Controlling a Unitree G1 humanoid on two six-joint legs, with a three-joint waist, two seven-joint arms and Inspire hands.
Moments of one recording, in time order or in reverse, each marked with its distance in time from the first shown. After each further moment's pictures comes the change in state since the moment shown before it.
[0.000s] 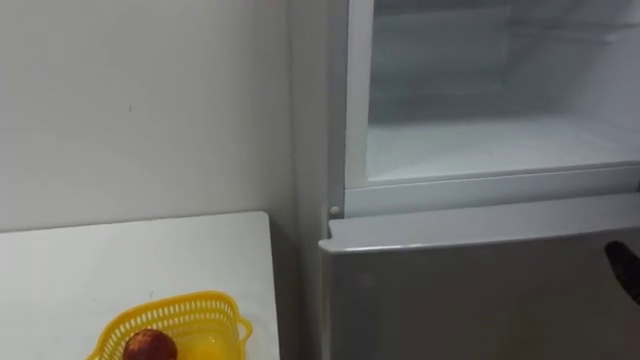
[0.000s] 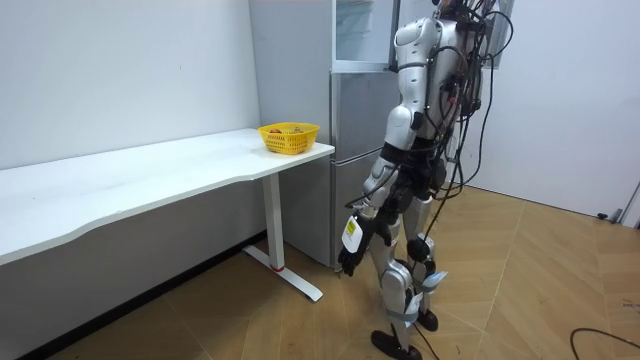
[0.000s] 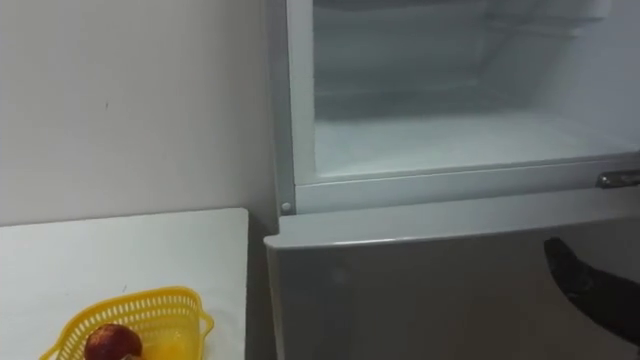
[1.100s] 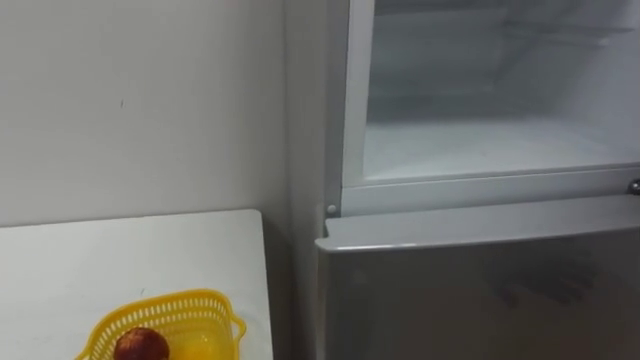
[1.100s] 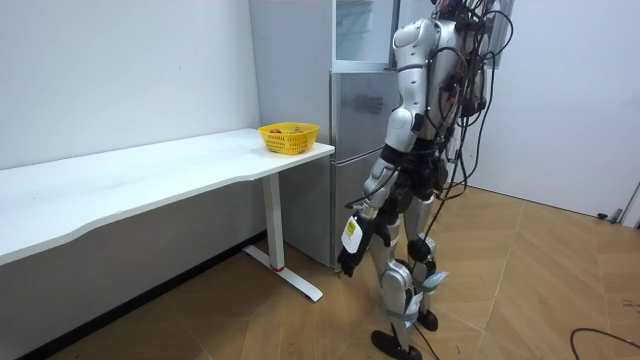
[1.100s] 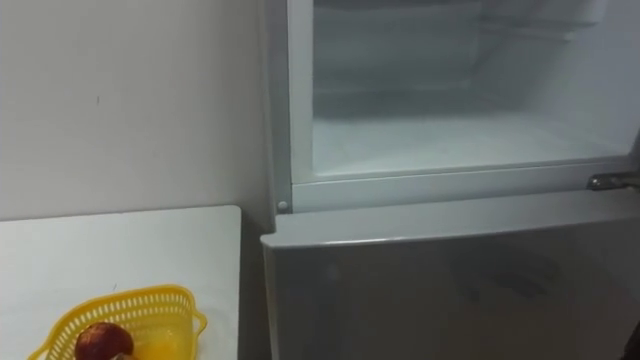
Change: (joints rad) left arm 0.024 -0.011 0.009 -0.061 0.000 0.067 0.021; right arm 0.074 0.069 0.039 0.442 0.623 0.113 0.146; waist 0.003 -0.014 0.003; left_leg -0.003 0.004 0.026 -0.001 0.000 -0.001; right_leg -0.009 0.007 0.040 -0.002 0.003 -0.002
